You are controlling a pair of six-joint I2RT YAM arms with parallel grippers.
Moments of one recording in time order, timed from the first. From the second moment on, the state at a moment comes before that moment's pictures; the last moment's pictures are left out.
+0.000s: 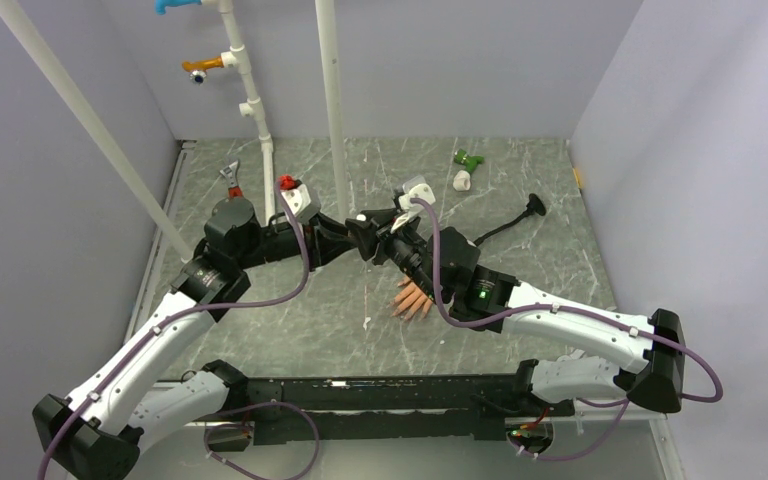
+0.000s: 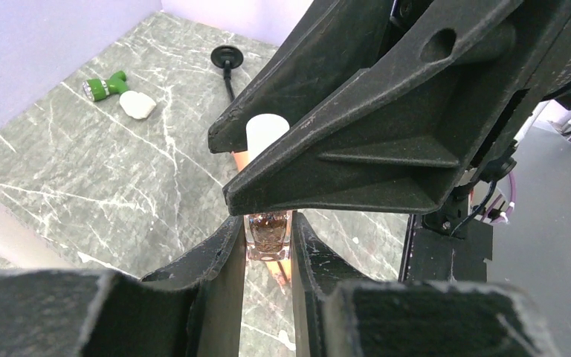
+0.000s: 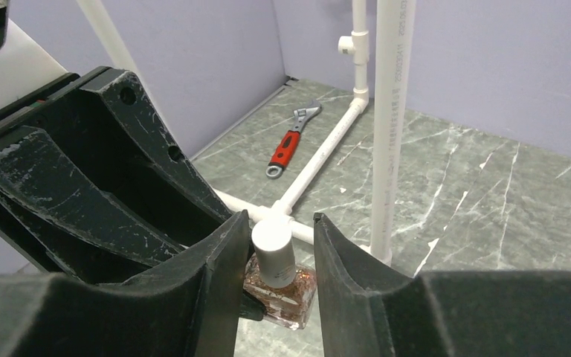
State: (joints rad) left arm -0.54 0.92 0.90 -0.04 0.67 -0.04; right arm 1.15 1.18 1.01 0.25 0.43 0.16
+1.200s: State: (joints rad) left arm -0.54 0.92 0.90 -0.03 0.77 -0.02; right arm 0.92 1.09 0.91 0.32 -0.21 0.10
